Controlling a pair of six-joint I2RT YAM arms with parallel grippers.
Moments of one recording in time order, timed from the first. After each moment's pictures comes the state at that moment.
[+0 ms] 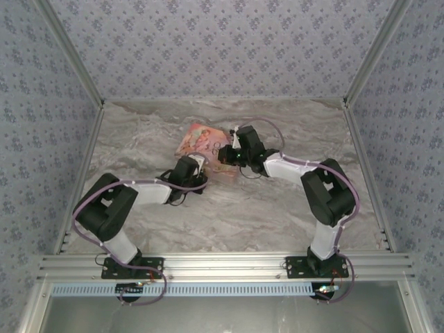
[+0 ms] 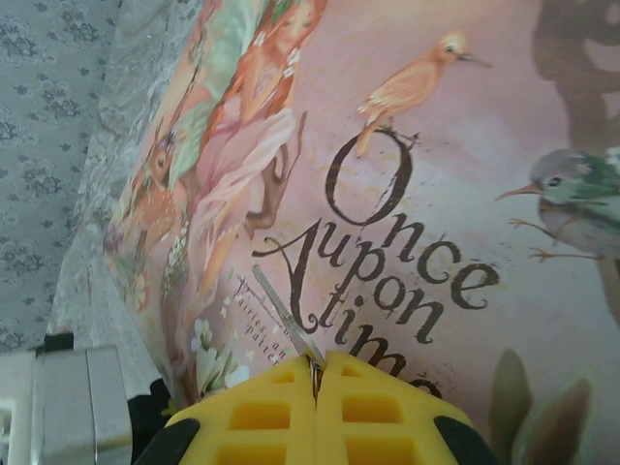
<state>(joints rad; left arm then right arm) -0.63 1.64 0.69 0.13 -0.04 -0.28 0.59 1.81 1.11 0.05 -0.30 0.67</state>
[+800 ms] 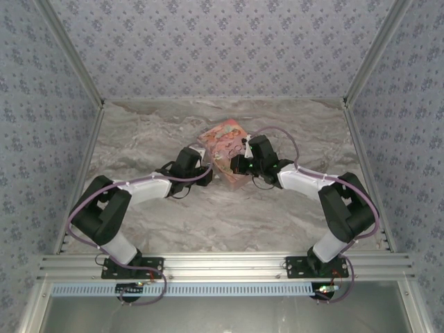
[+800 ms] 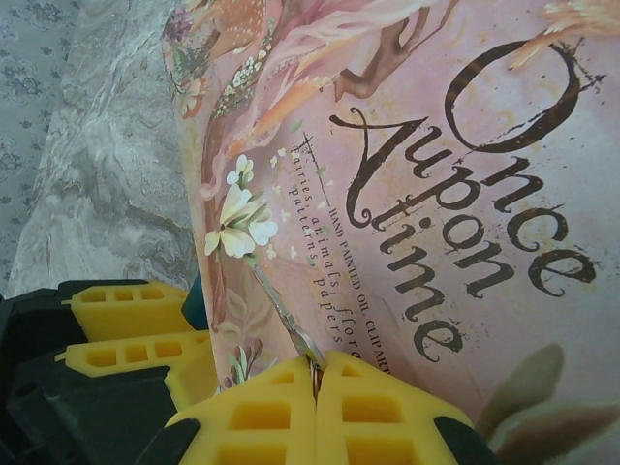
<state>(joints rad) -0.63 1.61 0.80 0.02 0.03 -0.42 0.57 1.62 0.91 0.04 -0.26 0.61</state>
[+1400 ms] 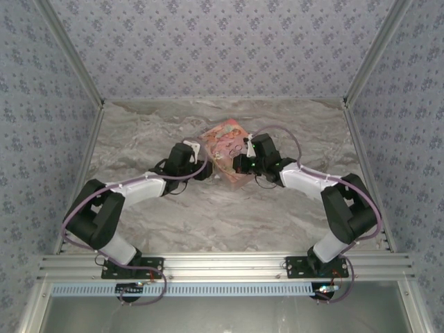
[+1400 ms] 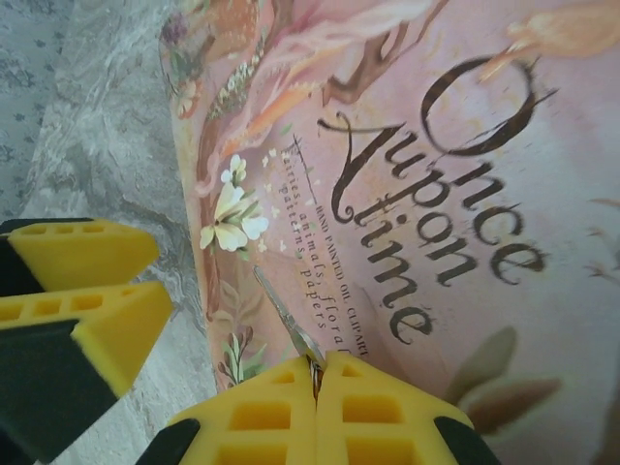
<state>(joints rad) -0.55 1.56 0.78 0.10 0.10 -0.41 0.53 1.58 0.92 -0.02 -0.28 0.57</state>
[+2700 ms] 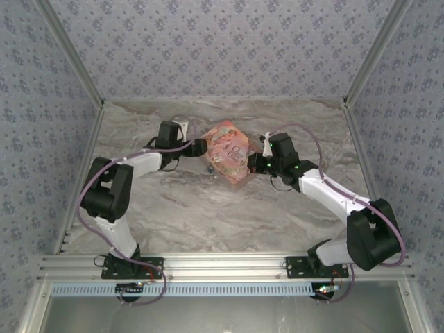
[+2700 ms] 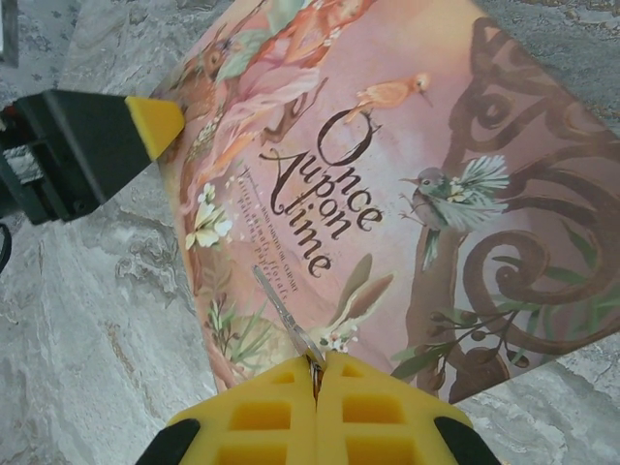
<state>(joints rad) -0.35 1.79 1.03 0.06 0.24 -0.34 0.47 1.36 0.86 -0.18 -0.26 0.53</state>
